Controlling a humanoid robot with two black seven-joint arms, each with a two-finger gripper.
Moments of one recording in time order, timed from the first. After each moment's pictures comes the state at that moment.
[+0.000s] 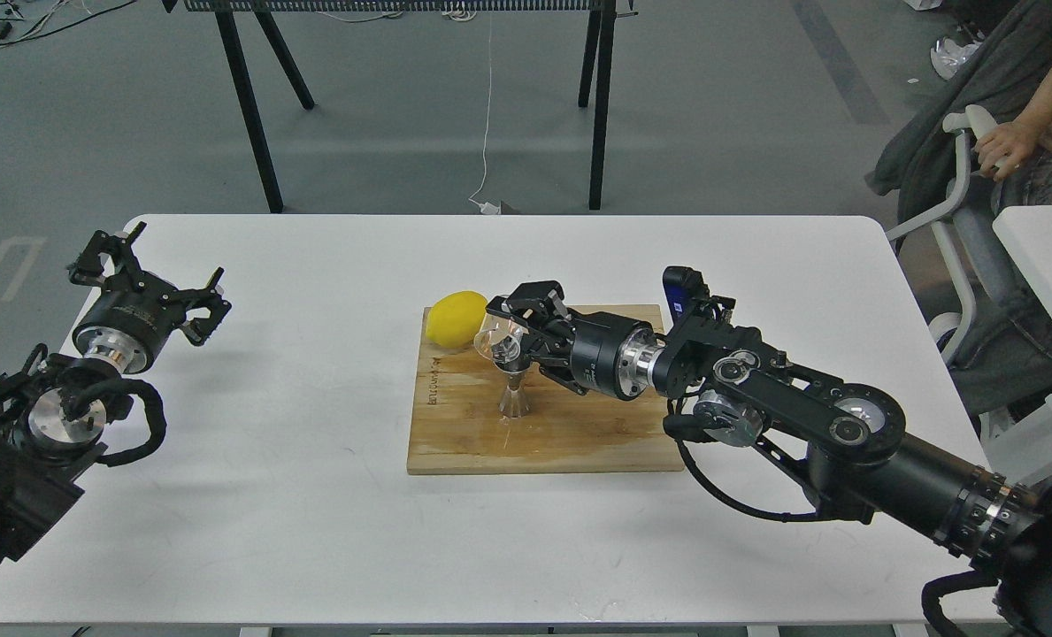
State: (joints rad) left arm -0.64 0.44 -0.45 -0.49 -0.58 -0.49 -0.25; right arm 0.74 -0.13 0.50 1.11 -0.73 0.15 -0.11
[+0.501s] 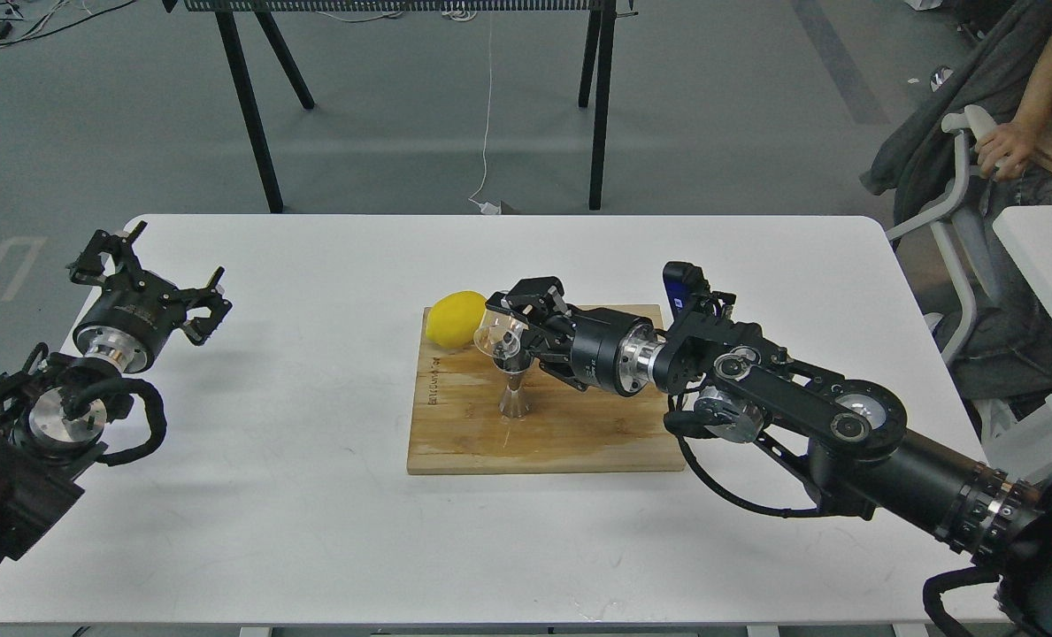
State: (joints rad) left arm -0.64 0.44 -0.45 -0.49 -0.58 -0.49 -0.25; right arm 0.75 -0.14 0.50 1.11 -0.73 0.15 -0.11
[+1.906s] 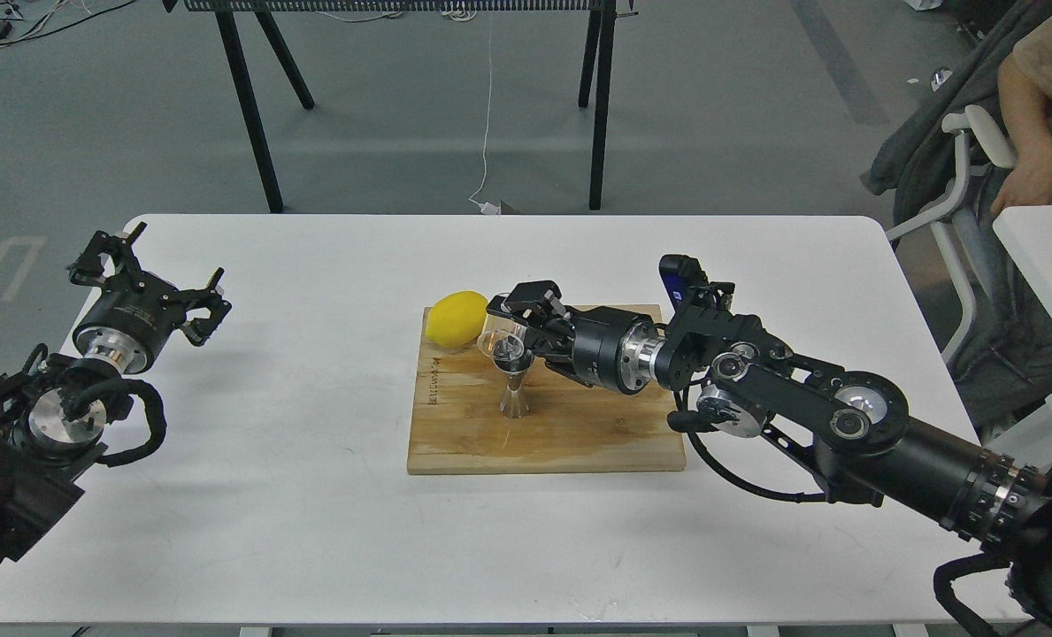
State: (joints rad) left arm -0.64 0.44 -0.45 -0.49 -0.58 -0.49 -0.25; right arm 0.79 -0.16 0.44 1.11 -0.77 0.15 -0.11
